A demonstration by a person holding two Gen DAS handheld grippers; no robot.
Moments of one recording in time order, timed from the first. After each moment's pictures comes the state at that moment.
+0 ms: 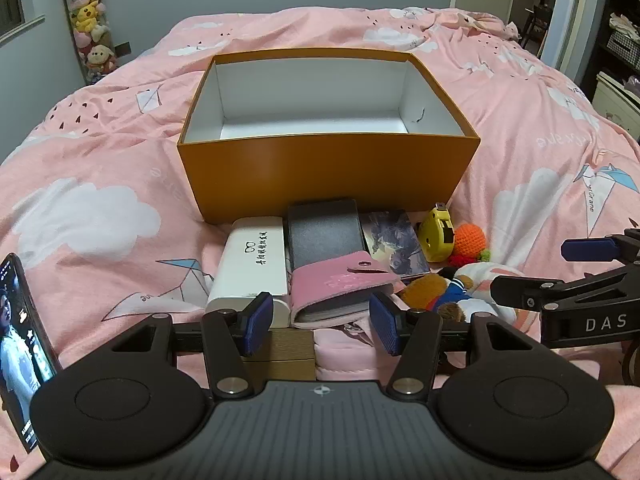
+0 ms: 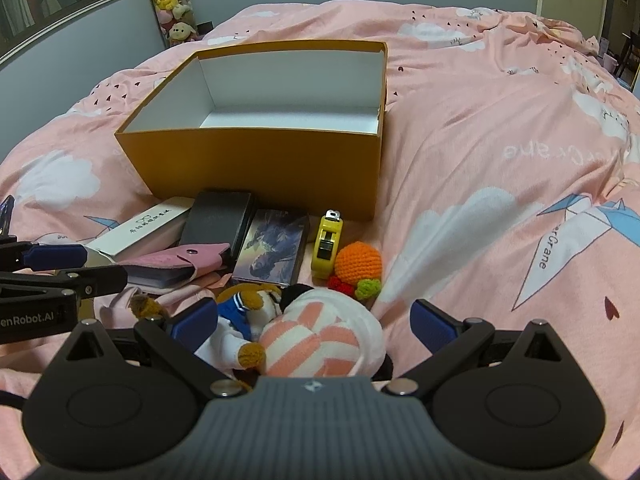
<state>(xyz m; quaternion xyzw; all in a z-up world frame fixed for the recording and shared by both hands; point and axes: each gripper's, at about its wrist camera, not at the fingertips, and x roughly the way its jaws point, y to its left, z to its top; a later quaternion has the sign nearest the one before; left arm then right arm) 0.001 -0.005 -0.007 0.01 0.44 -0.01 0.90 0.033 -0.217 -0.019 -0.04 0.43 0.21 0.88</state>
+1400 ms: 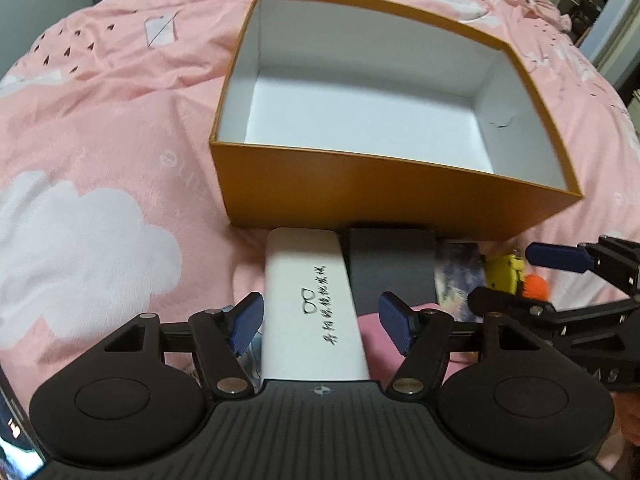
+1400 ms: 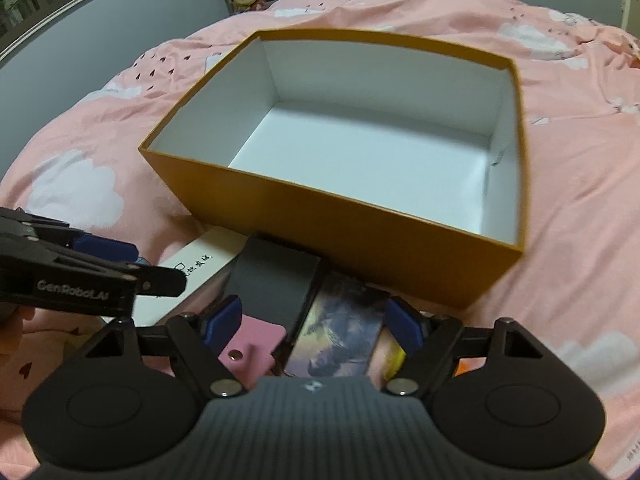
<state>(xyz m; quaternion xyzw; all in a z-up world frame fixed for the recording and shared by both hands) 0.106 0.063 -0.032 -0.07 0.55 0.01 0.83 0.124 -0.131 -0.031 -0.07 0.47 0.31 0.83</state>
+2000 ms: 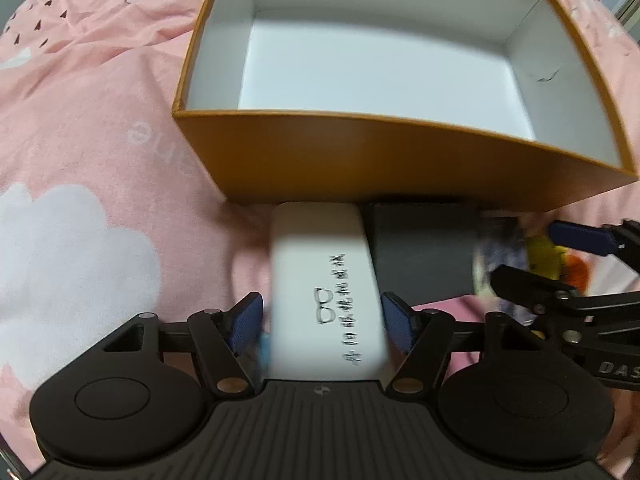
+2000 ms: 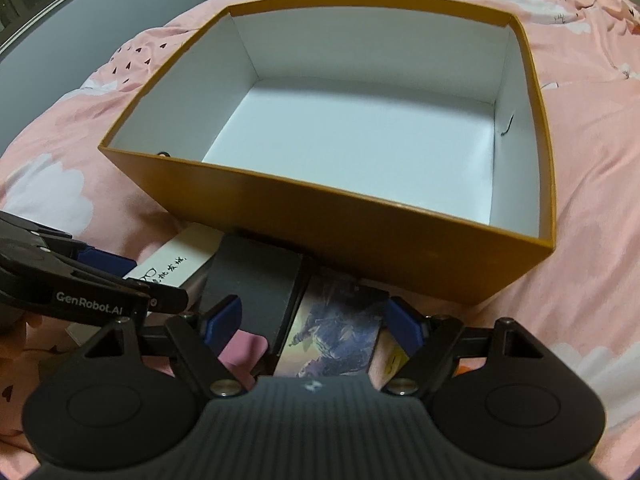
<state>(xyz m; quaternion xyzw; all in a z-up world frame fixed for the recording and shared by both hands) 0.141 0.061 -0.067 -0.04 0.62 0.01 0.78 0.148 -0.128 -0.057 -0.05 0.50 0.29 0.81</state>
